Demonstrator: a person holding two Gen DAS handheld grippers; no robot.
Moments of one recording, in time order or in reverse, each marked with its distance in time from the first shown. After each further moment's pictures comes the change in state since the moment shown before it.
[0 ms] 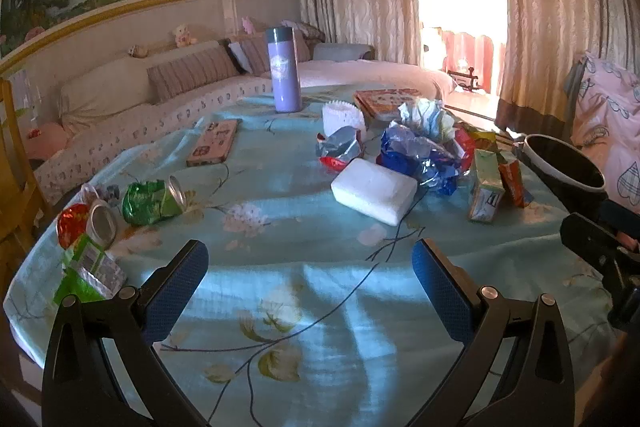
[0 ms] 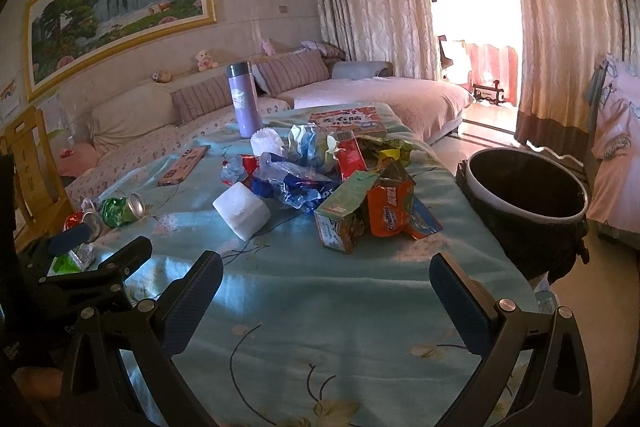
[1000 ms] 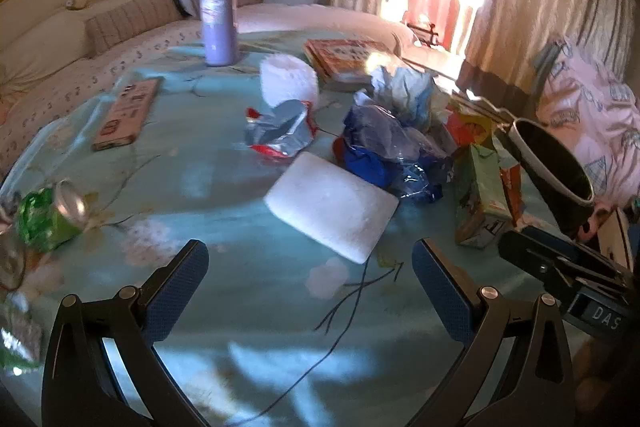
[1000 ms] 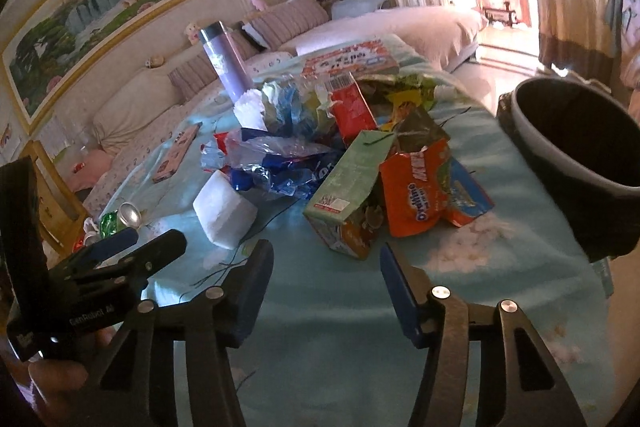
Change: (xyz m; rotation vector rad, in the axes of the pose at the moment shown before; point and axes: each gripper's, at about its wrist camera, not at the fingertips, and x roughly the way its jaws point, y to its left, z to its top) left arm 0.100 -0.021 0.050 0.026 0.156 -0.202; right arm 0.091 -0.030 0.019 0.178 0.243 0.126
